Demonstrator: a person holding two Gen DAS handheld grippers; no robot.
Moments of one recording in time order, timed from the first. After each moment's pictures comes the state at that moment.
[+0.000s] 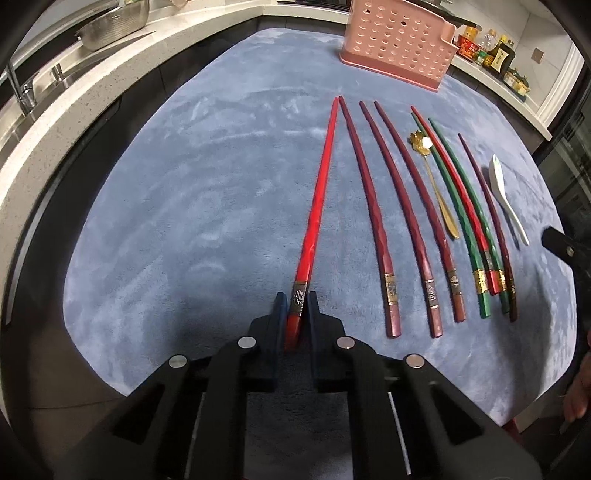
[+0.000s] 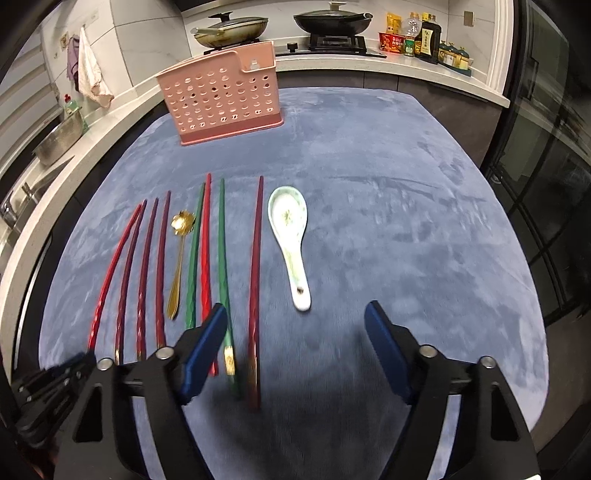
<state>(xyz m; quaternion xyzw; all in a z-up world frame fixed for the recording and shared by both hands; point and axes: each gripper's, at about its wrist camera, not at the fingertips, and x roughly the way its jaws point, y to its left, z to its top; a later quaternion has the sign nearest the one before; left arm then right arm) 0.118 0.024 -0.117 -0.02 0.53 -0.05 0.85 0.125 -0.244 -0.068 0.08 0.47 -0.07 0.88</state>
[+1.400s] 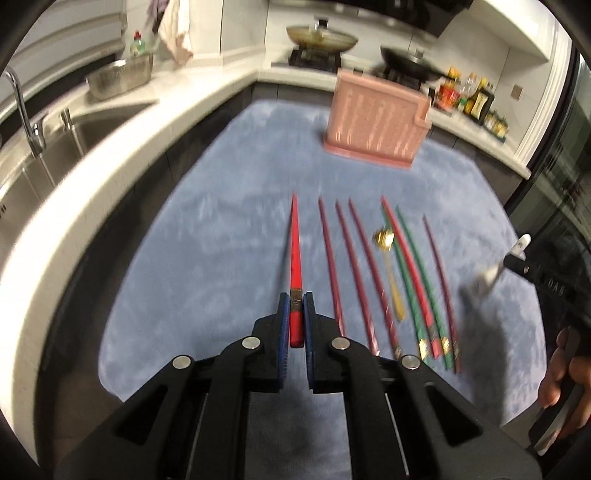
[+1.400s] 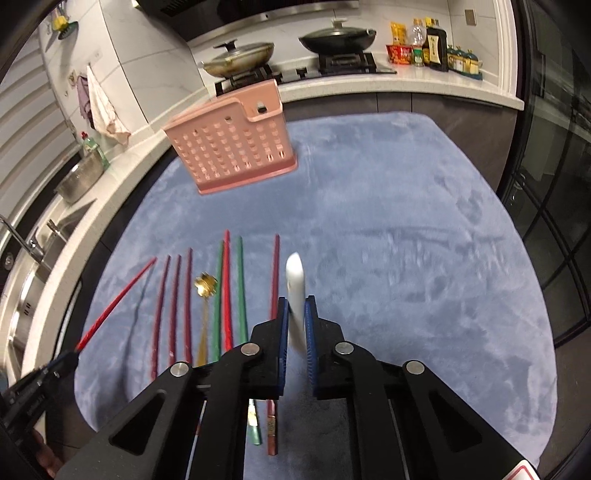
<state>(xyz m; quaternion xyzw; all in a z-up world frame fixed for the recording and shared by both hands) 0.130 0.026 -0.026 -0.04 0.43 -0.06 0.90 0.150 -0.266 -0.027 0.13 0.42 -0.03 0.90</state>
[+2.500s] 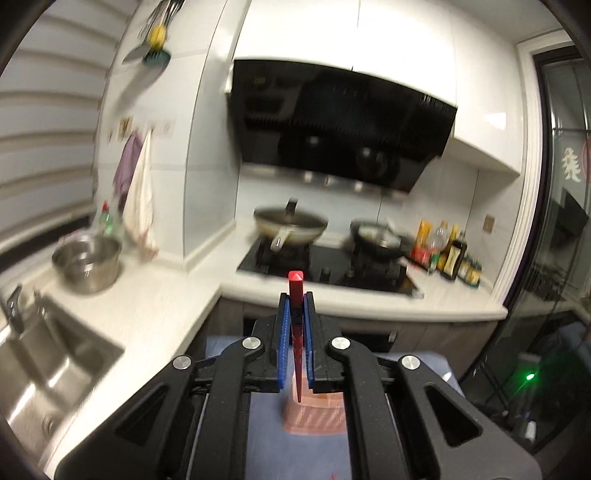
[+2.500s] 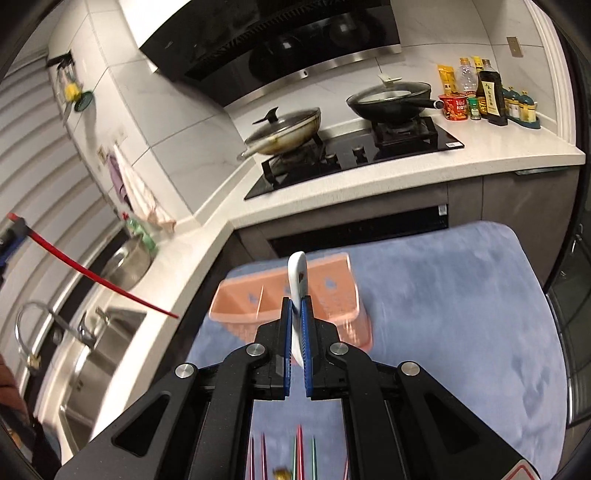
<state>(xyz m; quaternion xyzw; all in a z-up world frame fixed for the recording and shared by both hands) 0.314 -0.009 0.228 -0.06 0.16 -0.10 0.98 0.348 -0.295 0.089 0.19 0.33 0.06 0.92</state>
